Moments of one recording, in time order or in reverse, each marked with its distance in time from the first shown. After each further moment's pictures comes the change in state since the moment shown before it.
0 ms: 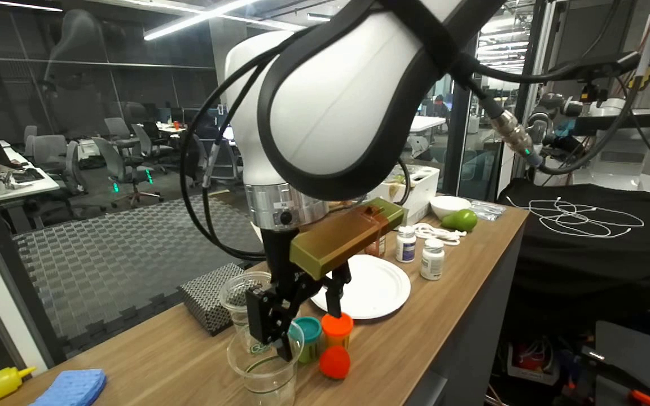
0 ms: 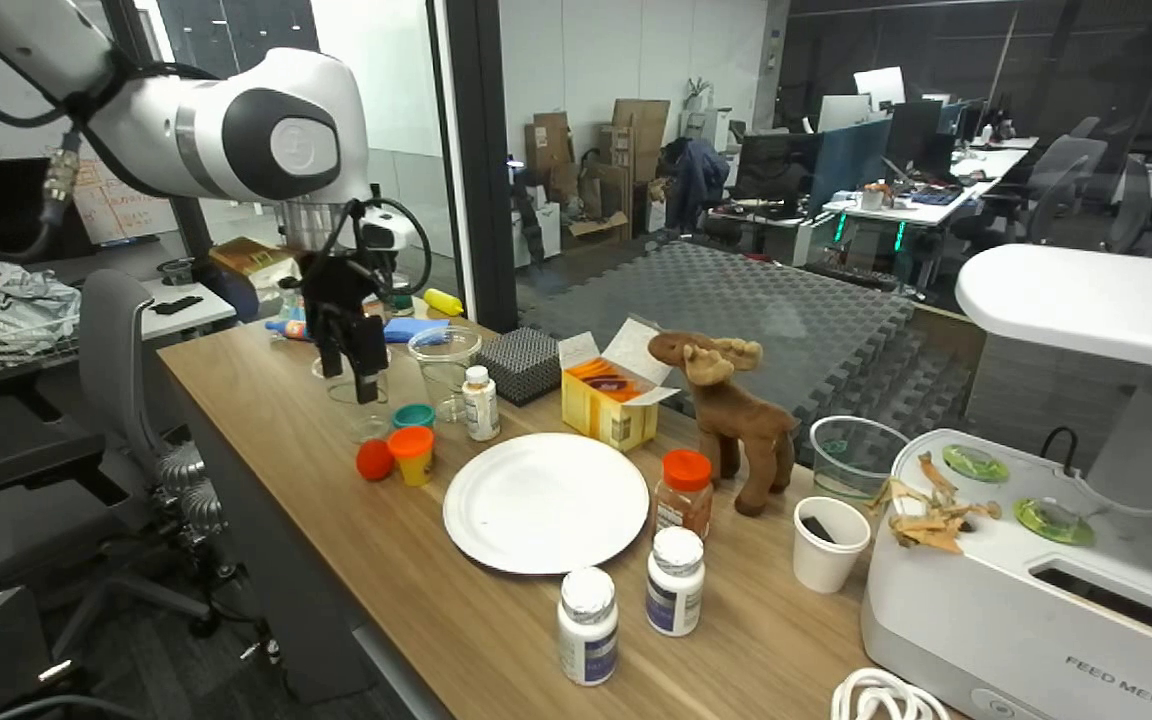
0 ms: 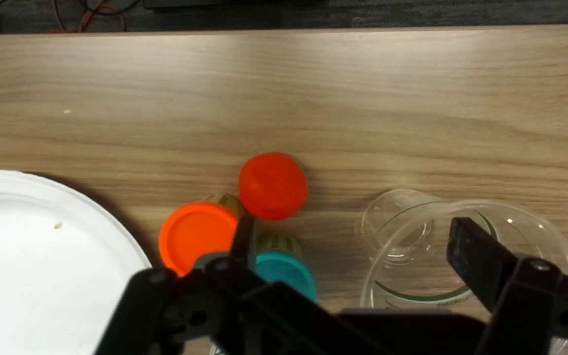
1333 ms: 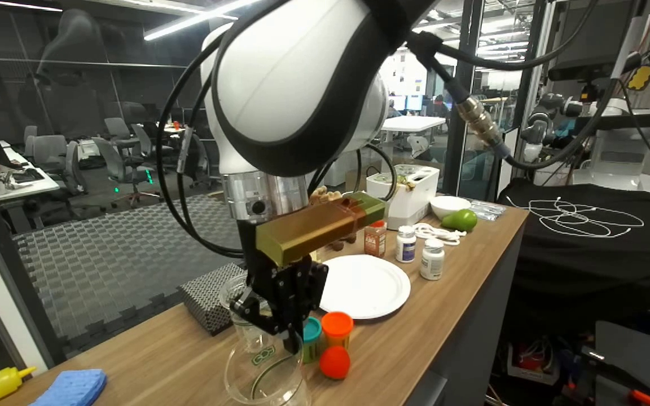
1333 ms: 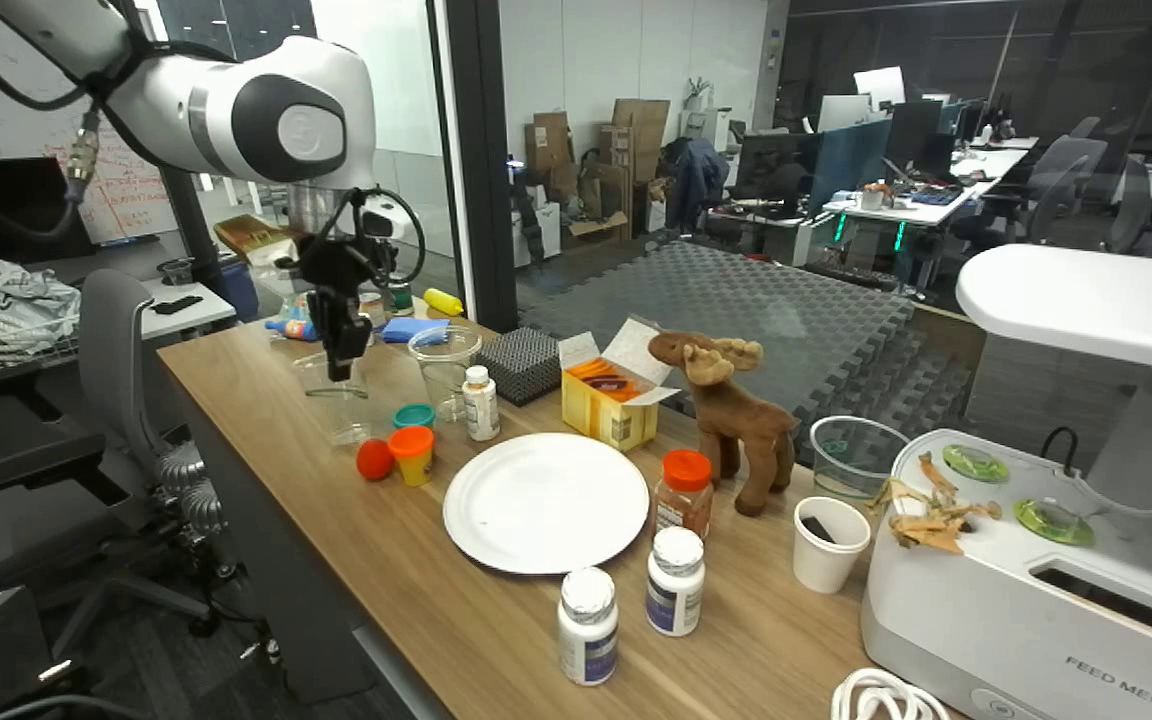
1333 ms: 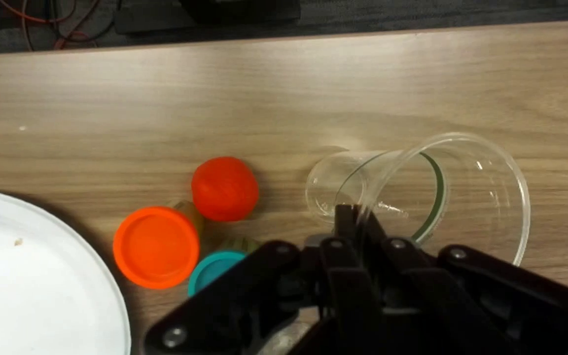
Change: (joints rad) arm 0.025 0.027 -0.004 0.086 0.095 -0.085 0.000
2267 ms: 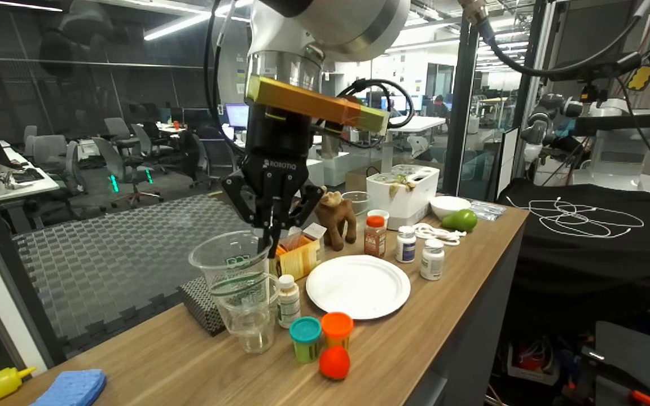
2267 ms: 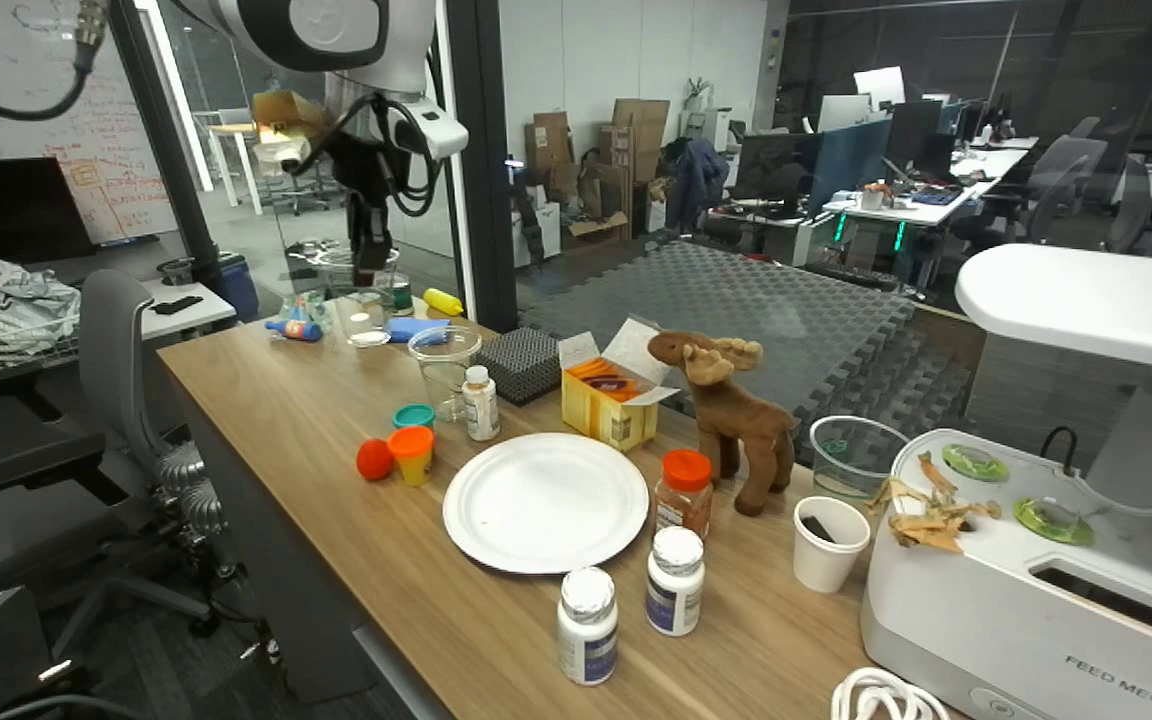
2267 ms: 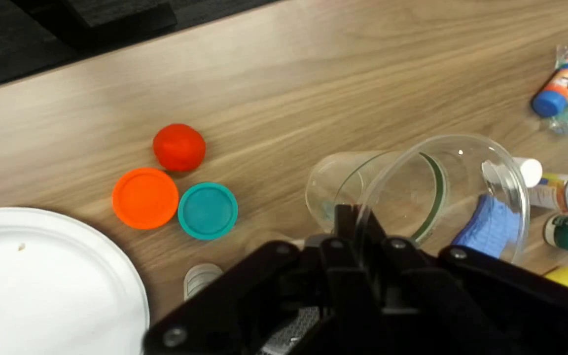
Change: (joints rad) arm -0.115 -0.131 -0.017 0.072 0.312 -0.092 -0.025
